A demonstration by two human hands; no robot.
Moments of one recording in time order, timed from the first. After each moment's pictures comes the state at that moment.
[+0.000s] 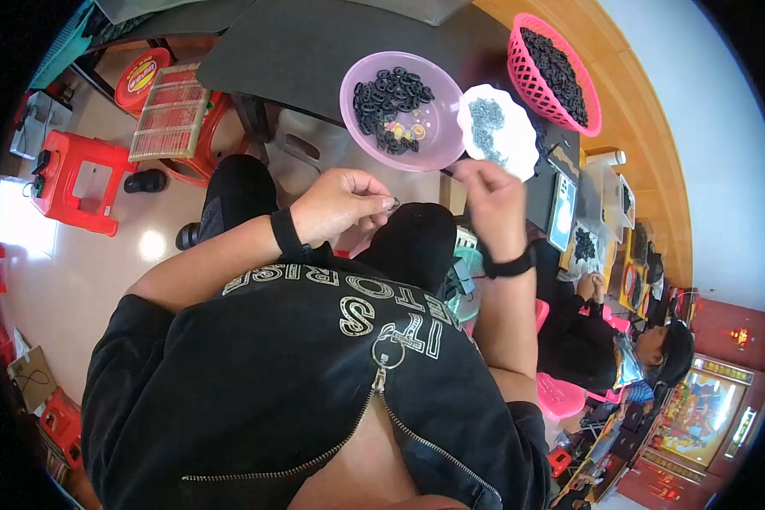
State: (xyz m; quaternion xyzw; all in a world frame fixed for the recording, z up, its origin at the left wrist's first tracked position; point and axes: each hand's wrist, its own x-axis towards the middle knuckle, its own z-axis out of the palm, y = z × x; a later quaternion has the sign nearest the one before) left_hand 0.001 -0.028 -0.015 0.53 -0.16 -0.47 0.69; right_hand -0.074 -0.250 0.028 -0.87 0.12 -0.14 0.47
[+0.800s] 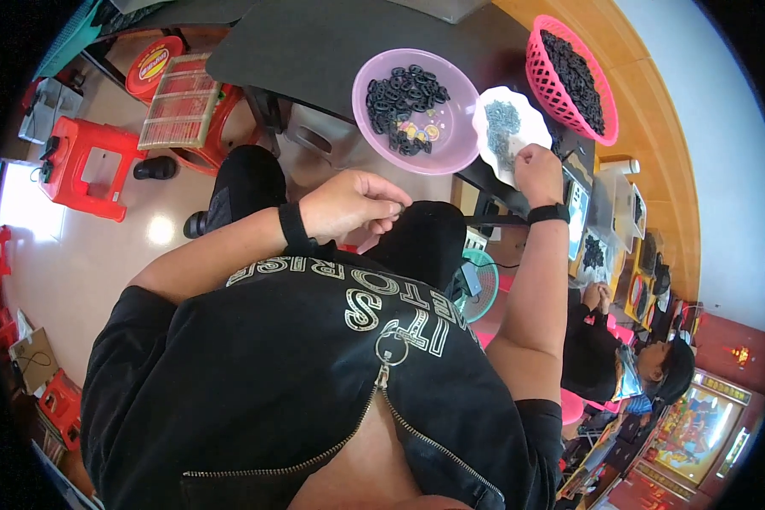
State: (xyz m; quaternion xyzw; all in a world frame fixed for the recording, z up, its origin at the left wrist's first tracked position) left_hand 0.005 -0.029 -0.015 0.52 -0.15 -0.52 0.66; right_hand -0.029 -0.351 0.020 -0.98 0.21 -0.08 0.02
